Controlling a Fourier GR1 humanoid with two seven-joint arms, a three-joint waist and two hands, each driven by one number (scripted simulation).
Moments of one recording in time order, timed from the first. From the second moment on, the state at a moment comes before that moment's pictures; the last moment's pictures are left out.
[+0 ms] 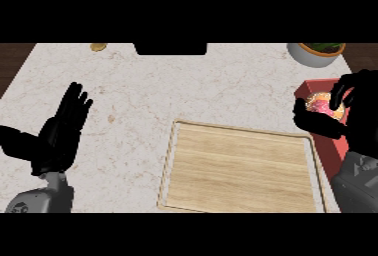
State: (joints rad) left arm -0.13 0.09 0.09 -1.67 0.09 0.08 0.24; right arm -0.39 -0.25 0.09 -1.95 1.20 0.15 0.85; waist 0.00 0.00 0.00
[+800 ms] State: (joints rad) left arm -0.12 0.10 0.10 -1.66 0.10 0.07 0.23; right arm -0.34 -0.47 -0.12 -1.44 1.09 0.22 0.56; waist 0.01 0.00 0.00
